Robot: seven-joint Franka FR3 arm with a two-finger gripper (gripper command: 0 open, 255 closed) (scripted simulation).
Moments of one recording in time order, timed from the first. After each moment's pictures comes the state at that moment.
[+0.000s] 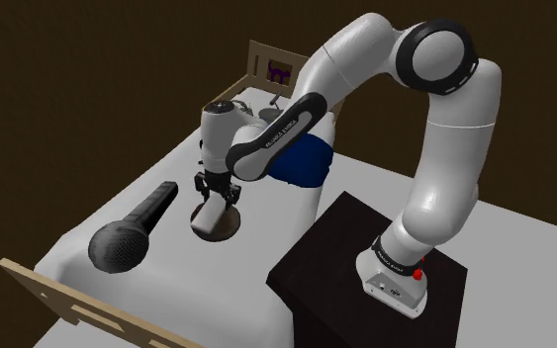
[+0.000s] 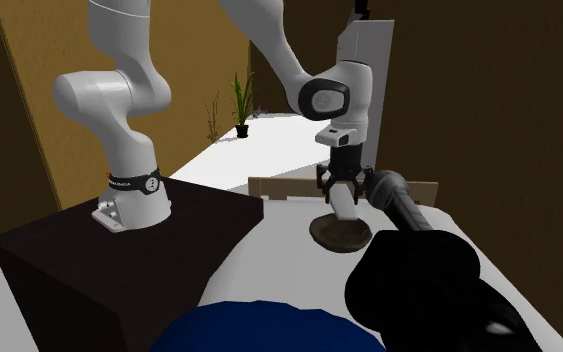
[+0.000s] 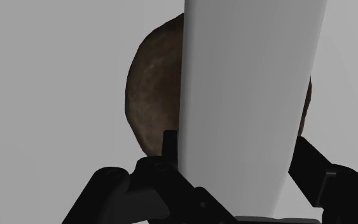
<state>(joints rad) -0.14 0.41 0.54 -2.18 -0.34 2.51 1.83</state>
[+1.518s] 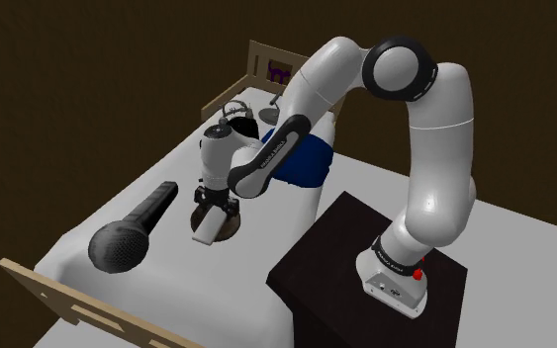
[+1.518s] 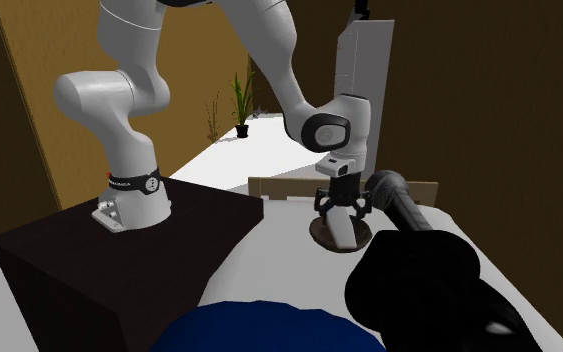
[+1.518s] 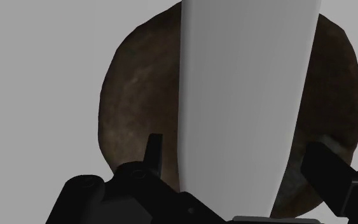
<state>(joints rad) -0.06 0.58 0.43 -2.14 -0.46 2.62 1.91</state>
